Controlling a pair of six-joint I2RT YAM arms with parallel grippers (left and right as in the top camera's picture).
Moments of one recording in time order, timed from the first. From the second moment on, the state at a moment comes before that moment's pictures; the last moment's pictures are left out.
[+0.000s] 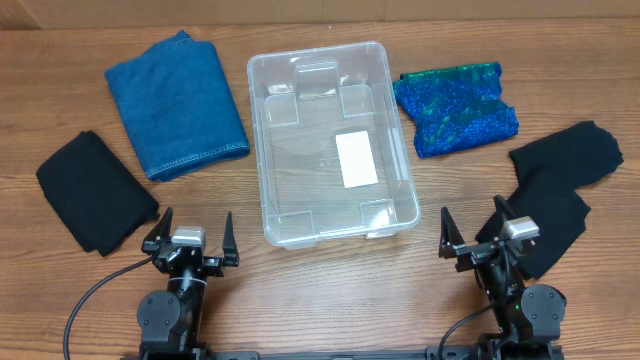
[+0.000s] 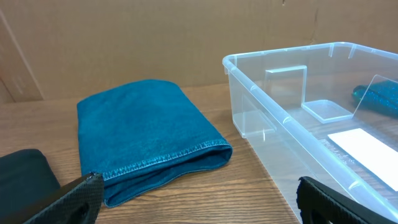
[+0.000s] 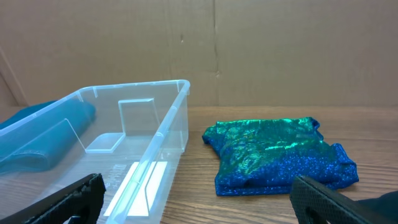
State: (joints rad) left arm -0.03 0.02 0.01 -0.08 0.03 0.06; right arm -0.01 0.01 0.02 -0.01 -0.25 0.11
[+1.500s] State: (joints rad) left arm -0.03 1.23 1.45 -1.26 0.09 -0.07; right arm -0.09 1.71 1.28 -0.64 -0.17 0.43
